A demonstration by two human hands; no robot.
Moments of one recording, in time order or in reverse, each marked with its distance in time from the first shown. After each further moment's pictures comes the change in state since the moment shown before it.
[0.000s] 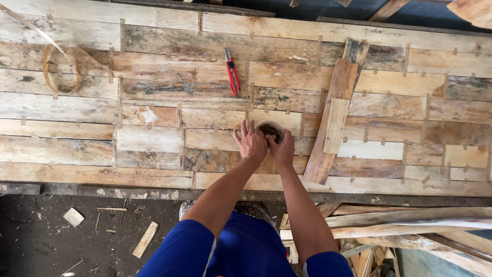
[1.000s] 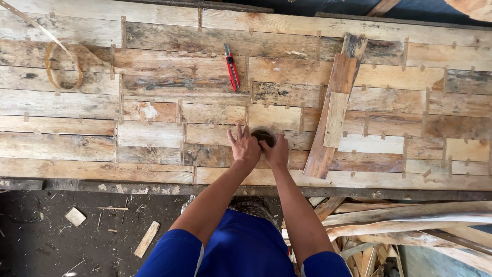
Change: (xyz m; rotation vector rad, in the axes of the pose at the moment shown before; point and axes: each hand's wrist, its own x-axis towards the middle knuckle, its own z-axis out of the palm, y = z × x) left_hand -0.032 -0.016 -0.015 0.225 -0.166 0.055; right_hand -0.037 -0.015 -0.002 -0.029 -0.088 0.071
